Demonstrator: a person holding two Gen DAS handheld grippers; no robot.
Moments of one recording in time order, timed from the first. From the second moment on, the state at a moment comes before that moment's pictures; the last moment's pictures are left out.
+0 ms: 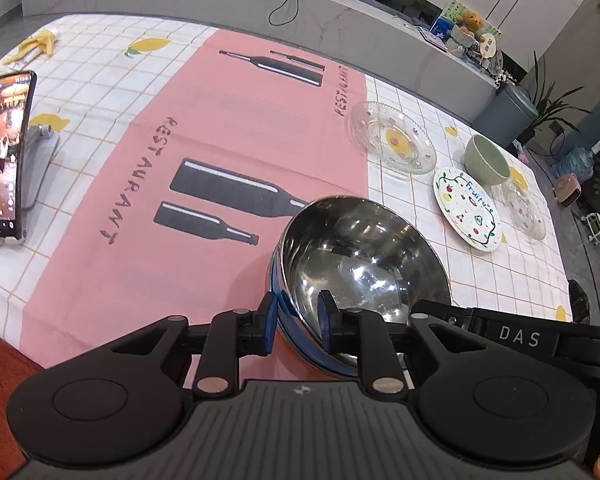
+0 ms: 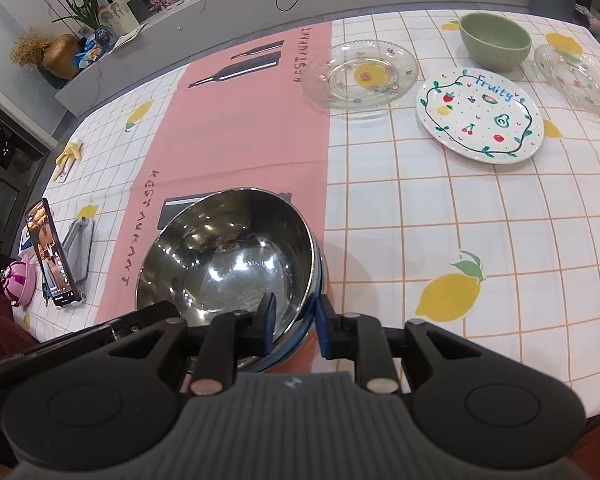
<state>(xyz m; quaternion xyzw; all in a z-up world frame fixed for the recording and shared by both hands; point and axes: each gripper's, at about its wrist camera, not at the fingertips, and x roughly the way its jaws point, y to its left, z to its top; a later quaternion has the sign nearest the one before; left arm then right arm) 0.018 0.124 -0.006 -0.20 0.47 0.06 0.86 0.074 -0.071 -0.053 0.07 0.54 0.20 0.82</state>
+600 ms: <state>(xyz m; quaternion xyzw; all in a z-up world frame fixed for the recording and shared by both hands) 0.012 0.125 0.000 -0.18 0.42 0.05 0.89 0.069 -0.083 -0.046 0.07 0.51 0.20 0.84</state>
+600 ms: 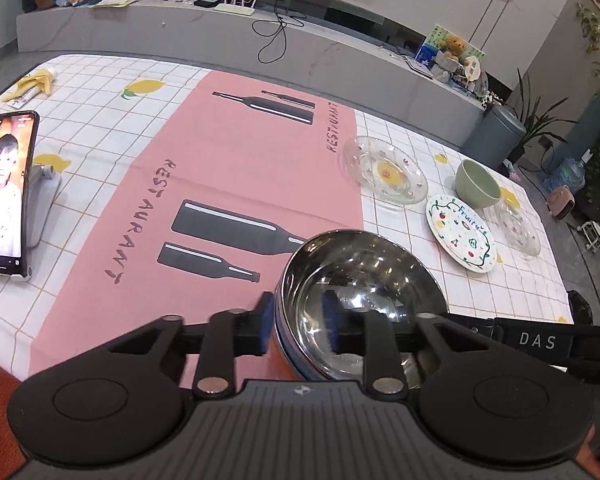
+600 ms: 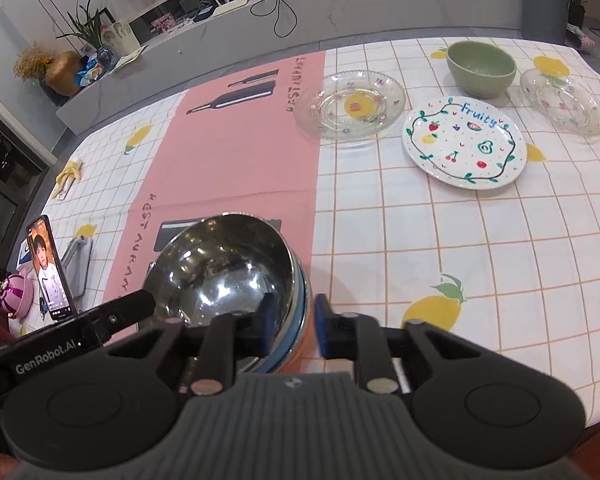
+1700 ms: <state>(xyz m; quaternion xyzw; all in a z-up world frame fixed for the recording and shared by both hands) 0.076 0.033 0.072 -0.12 0.36 -0.08 0.92 0.102 -0.180 0.000 0.15 0.43 0.14 0.88</state>
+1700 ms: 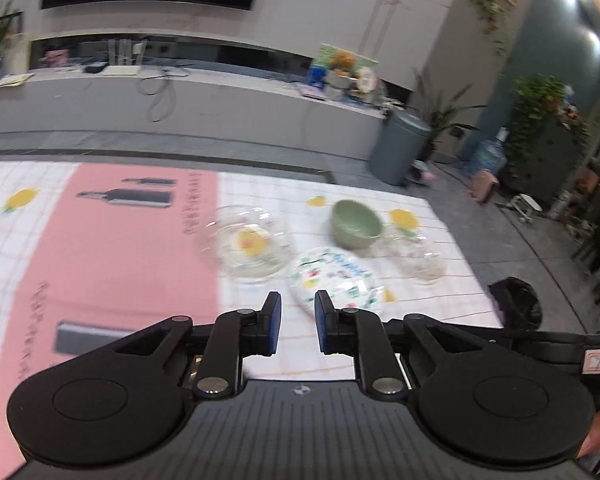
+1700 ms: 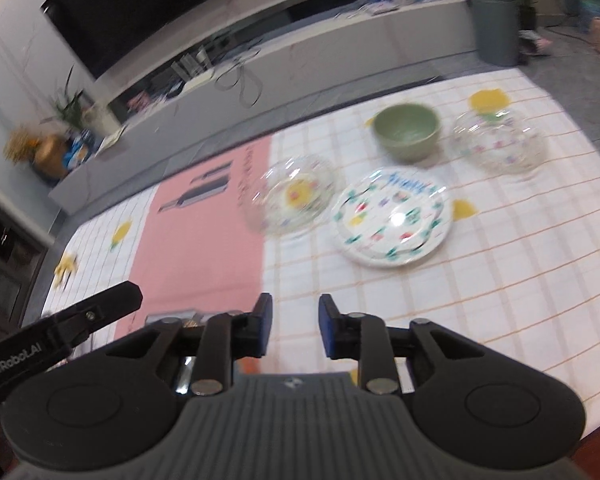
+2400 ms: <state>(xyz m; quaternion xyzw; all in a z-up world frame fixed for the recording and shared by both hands) 0.216 -0.026 0.050 -0.14 0.43 -0.14 0.88 0.206 -0.266 0.003 0.18 0.42 0.06 0.89</state>
